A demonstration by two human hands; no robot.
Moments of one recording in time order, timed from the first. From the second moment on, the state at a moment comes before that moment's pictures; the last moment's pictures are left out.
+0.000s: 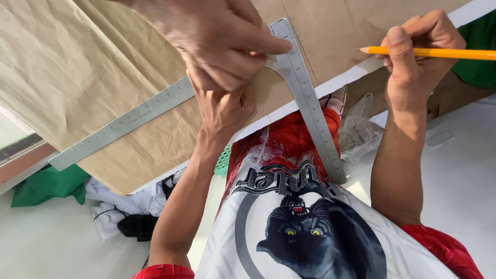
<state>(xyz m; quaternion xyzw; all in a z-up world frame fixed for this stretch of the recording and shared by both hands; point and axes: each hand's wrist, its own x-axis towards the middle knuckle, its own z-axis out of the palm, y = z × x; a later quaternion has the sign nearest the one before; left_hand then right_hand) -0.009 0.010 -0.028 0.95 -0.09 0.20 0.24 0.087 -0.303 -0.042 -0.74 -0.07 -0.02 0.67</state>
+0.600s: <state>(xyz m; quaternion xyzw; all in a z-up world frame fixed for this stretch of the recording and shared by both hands) 0.007 -0.008 0.006 0.97 -0.04 0.16 0.15 0.059 -0.304 -0.008 -0.74 -0.09 -0.08 0.66</state>
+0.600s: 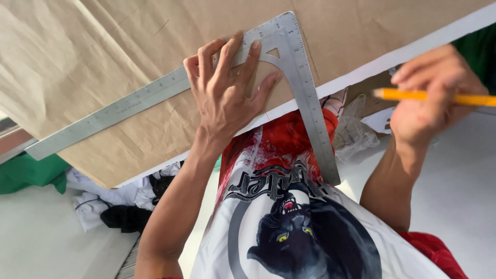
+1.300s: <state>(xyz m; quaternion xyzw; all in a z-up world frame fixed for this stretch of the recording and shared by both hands) 0.009 -0.038 0.001 0.97 0.03 0.18 0.14 0.008 -0.275 0.018 -0.85 -0.15 0.18 0.47</state>
